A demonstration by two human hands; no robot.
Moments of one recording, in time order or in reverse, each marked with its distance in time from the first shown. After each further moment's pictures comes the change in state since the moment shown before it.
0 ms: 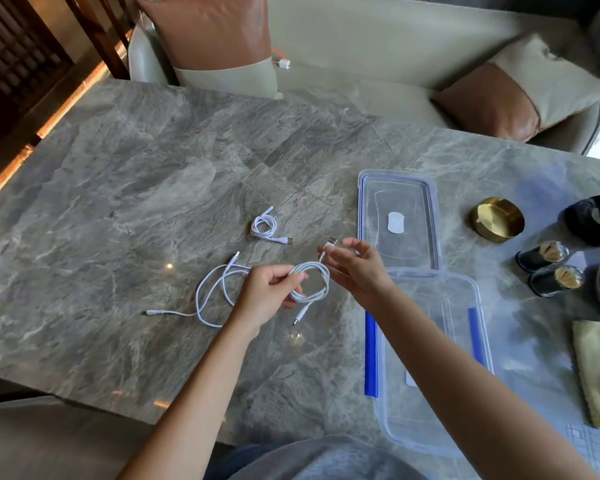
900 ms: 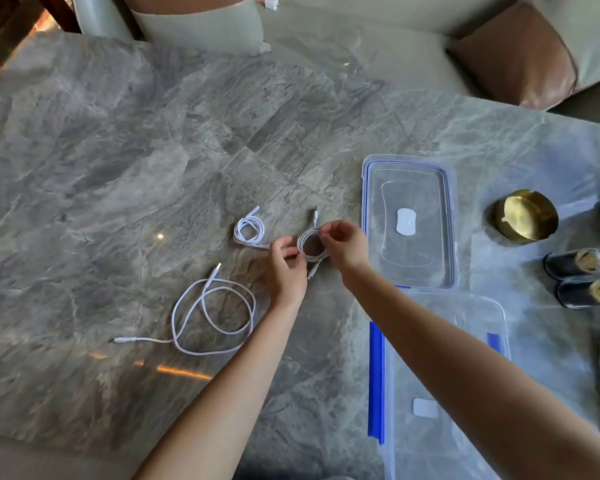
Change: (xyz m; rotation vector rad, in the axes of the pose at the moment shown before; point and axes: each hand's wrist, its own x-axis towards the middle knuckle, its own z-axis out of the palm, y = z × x) left_hand 0.129 -0.043 0.058 -0.062 0.388 -0.120; right_hand 0.131 0.021 -0.005 -0.633 0.276 -0.191
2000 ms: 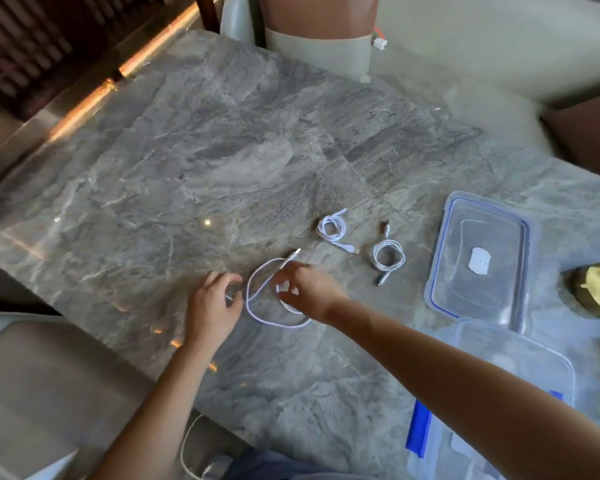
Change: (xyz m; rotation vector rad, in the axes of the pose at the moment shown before) left_hand -0.041 -0.051 -0.236 0.770 0.207 0.360; right_hand -0.110 -0.029 0.101 -0.925 -0.854 -0.674
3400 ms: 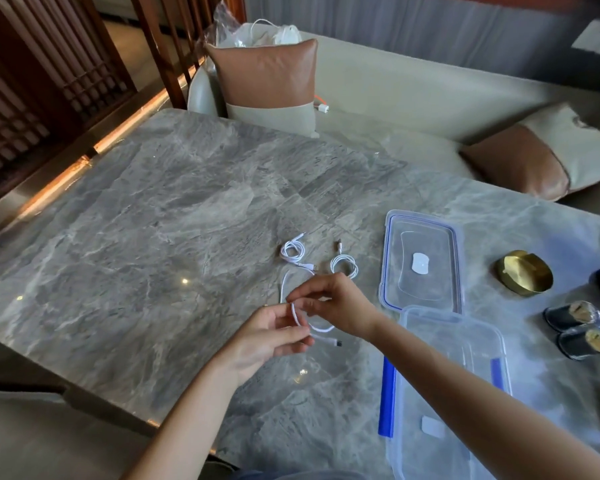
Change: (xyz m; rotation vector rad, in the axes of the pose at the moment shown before) left_hand -0.055 0.135 -0.026 -1.126 -0.765 -0.205; right_hand -0.112 -0.002 -0.052 0.597 0.290 -0.025
